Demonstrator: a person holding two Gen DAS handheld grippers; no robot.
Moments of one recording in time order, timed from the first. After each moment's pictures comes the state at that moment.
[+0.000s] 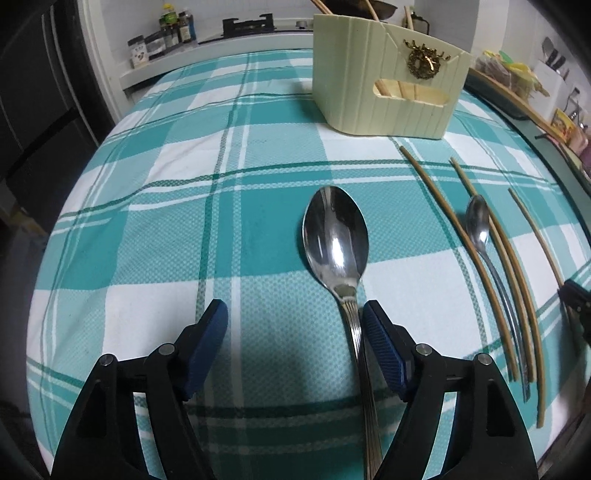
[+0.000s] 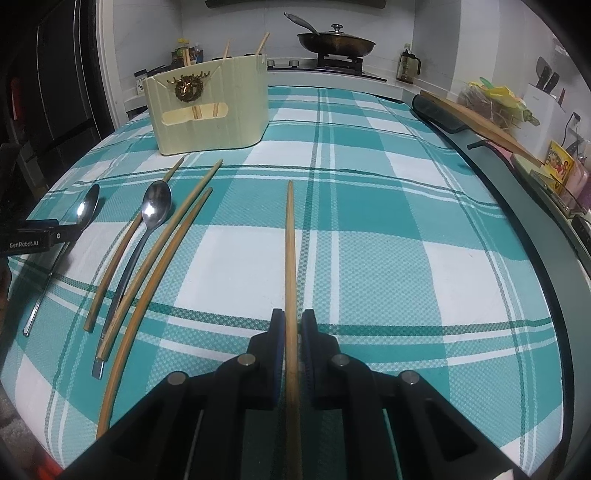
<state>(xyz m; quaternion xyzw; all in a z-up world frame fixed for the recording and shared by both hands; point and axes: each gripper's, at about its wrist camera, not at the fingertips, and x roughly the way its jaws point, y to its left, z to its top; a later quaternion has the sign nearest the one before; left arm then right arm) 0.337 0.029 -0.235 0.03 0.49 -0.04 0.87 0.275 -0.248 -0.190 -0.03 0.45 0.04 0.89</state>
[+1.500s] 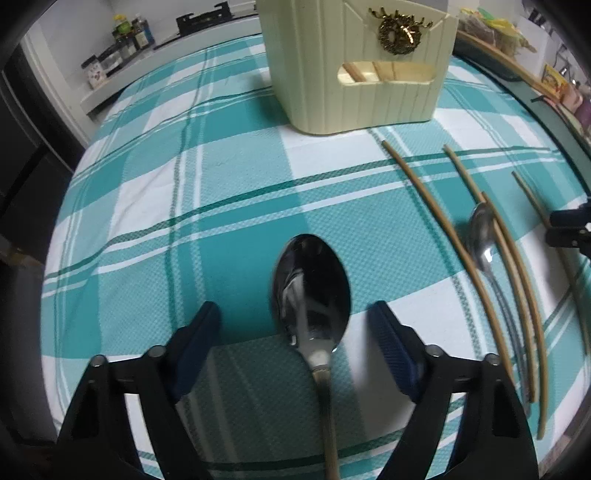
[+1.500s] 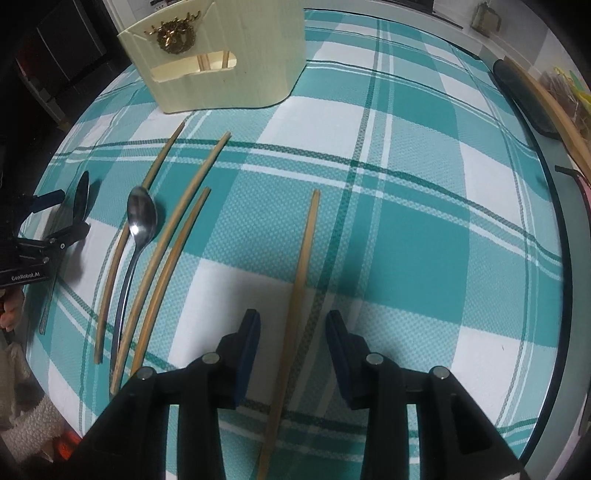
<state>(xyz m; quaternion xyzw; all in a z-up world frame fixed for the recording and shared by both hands) 0.389 -0.007 -0.233 0.08 0.53 -0.08 0.84 0.390 -0.242 -0.188 -0.06 0.60 0.13 0.79</state>
